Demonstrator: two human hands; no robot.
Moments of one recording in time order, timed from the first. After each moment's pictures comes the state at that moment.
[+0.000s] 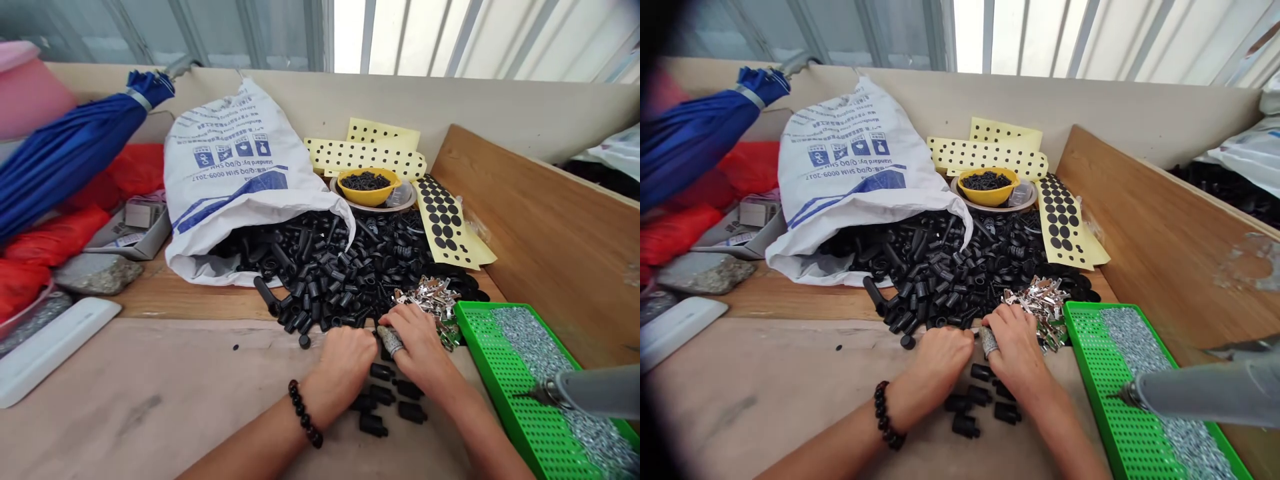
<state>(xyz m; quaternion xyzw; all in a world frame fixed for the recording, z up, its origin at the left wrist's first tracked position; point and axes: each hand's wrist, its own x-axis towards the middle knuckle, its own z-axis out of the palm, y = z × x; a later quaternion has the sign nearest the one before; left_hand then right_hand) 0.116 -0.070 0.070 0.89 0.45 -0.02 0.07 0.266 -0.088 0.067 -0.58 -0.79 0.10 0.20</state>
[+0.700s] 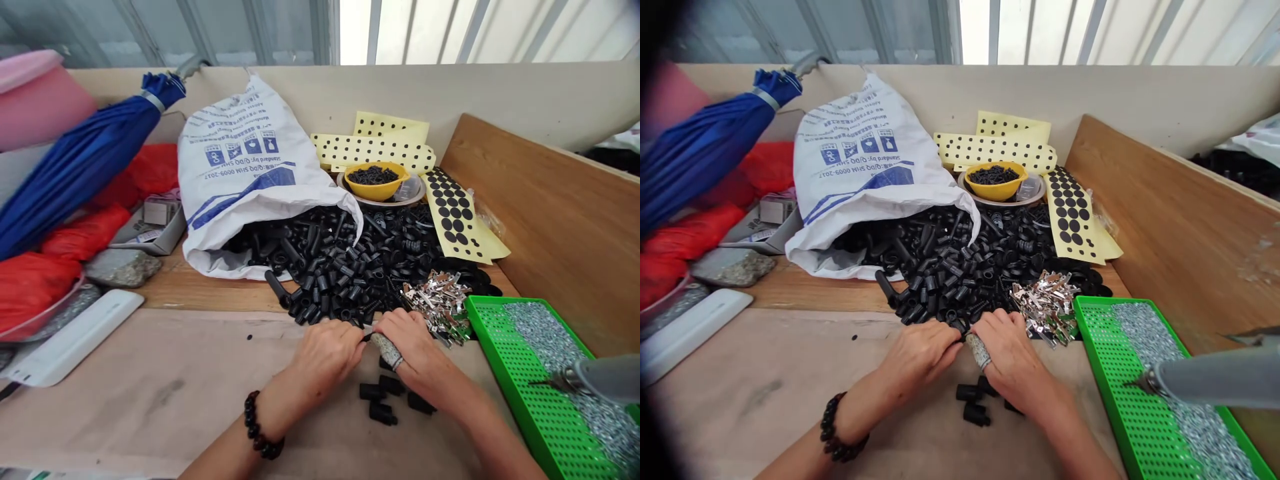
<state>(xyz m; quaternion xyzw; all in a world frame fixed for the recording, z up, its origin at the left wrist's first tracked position) 0.065 -0.083 0.069 0.92 0.37 0.15 0.02 0.250 -0.100 0.074 -0.47 -0.85 0.15 0.18</state>
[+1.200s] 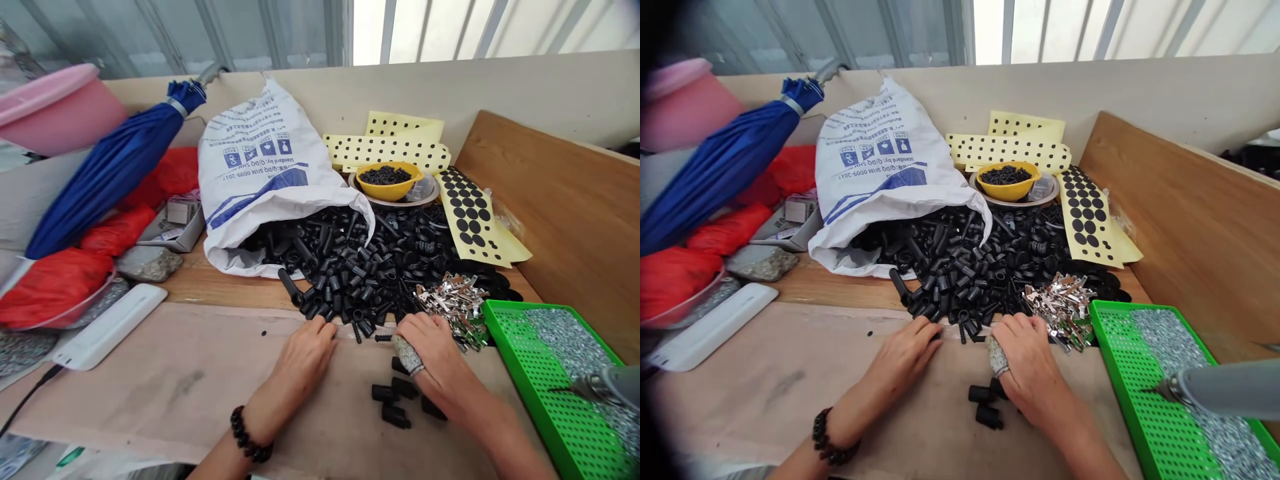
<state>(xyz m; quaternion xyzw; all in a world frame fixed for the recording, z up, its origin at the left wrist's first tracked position) 0.019 -0.090 0.063 0.83 0.53 0.10 0.13 0.254 -0.107 0.077 -0.49 -0.83 0.13 0.22</state>
